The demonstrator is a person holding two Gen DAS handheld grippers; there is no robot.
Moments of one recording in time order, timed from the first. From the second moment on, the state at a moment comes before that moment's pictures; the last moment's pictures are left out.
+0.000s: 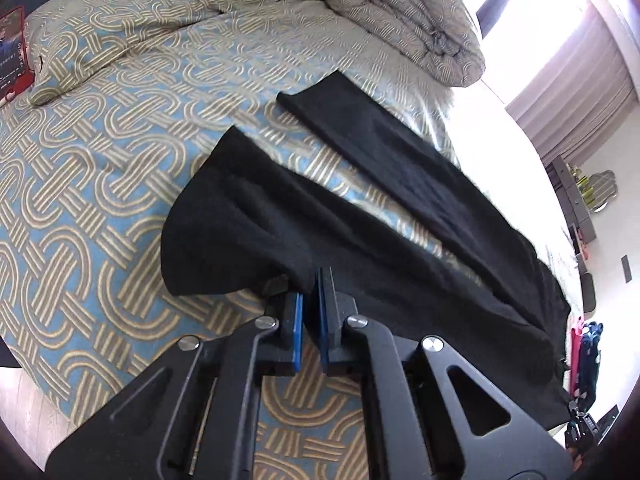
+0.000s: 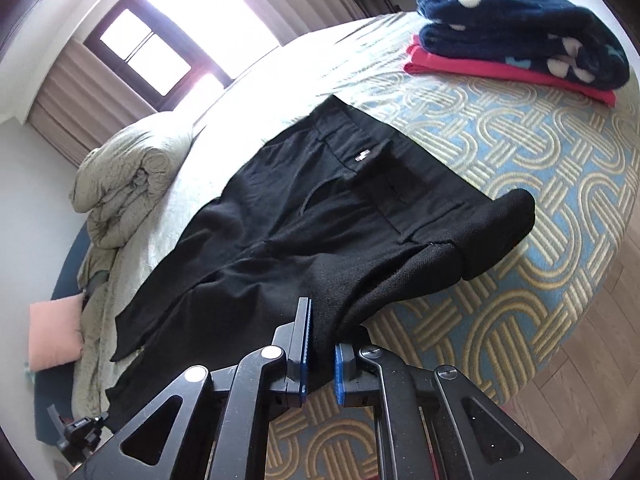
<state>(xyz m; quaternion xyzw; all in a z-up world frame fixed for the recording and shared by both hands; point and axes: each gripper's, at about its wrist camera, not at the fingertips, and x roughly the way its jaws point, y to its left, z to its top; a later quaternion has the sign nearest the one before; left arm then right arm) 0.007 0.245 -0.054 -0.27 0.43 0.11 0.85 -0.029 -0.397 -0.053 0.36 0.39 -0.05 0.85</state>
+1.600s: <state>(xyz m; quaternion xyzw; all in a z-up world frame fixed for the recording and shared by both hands) 0.250 0.250 -0.007 -0.09 0.46 0.20 0.86 0.258 -0.473 -0.055 0.15 0.49 -0.16 0.84</state>
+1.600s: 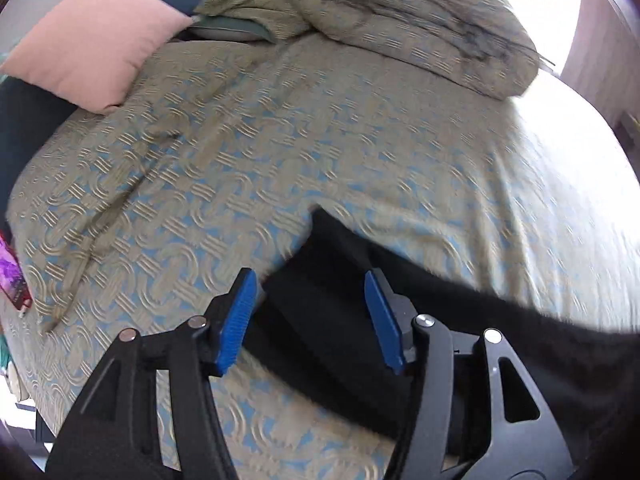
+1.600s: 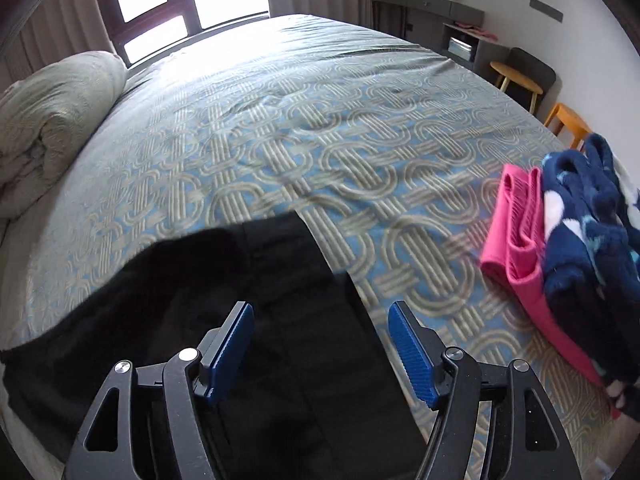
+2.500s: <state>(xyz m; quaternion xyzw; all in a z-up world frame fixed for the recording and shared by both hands) 0.182 -0.174 -0.105 0.03 0.53 -0.31 0.78 0.129 -0.494 -0.077 0.24 0.46 -0.02 0.86</state>
